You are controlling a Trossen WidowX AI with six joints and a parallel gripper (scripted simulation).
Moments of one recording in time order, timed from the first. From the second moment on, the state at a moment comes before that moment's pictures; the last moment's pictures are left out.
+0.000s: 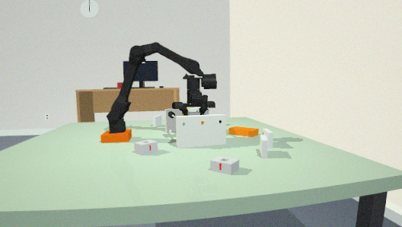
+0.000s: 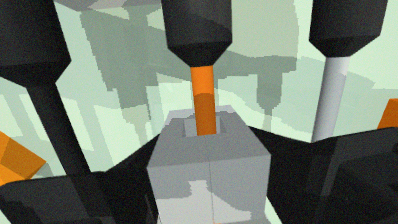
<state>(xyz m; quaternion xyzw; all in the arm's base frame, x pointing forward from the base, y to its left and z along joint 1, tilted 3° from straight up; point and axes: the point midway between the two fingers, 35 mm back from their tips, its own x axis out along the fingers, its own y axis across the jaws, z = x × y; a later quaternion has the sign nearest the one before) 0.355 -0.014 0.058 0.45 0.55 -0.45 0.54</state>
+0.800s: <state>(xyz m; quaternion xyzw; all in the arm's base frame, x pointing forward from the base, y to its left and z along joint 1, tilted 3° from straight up) 0.355 -0.014 0.058 0.45 0.55 -0.45 0.54</state>
